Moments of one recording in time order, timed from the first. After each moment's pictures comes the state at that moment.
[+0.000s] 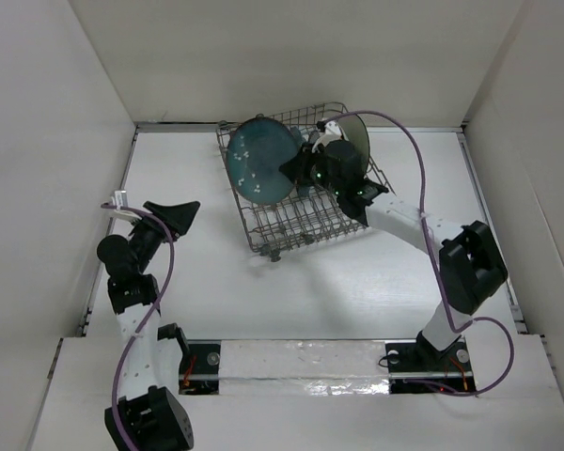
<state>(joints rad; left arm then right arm) 0.35 0.68 0.36 0.43 0.74 -0.93 0.64 1.70 1.27 0.27 -0.18 0.61</state>
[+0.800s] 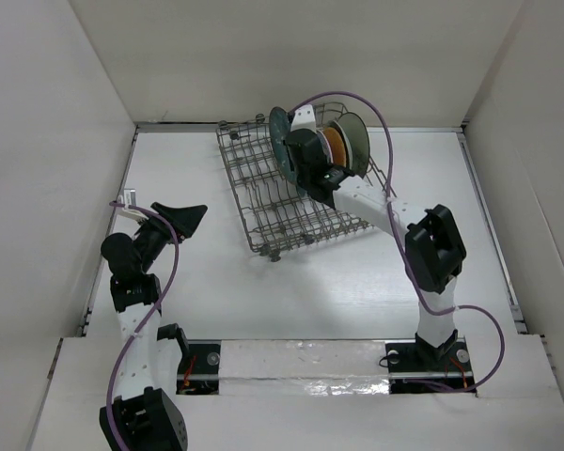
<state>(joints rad) 0.29 0.69 0.36 0.40 0.76 -0.90 0.72 1.95 1.66 -0.04 0.61 0.10</state>
